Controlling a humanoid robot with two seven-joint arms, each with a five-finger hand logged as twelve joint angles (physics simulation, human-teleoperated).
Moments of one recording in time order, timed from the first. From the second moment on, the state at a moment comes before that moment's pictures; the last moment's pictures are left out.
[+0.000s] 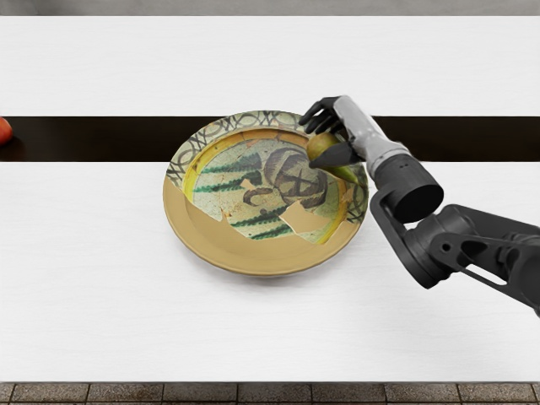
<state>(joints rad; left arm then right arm) -0.02 0.00 -0.09 -0.31 -0.07 0.02 0.08 0.89 -0.47 0.37 1.72 -1.24 -0.61 -0.61</state>
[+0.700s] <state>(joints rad) -0.02 0.00 -0.09 -0.31 -0.07 0.02 0.08 0.90 -0.36 0.32 1.71 -1.25 -0.61 -0.61</state>
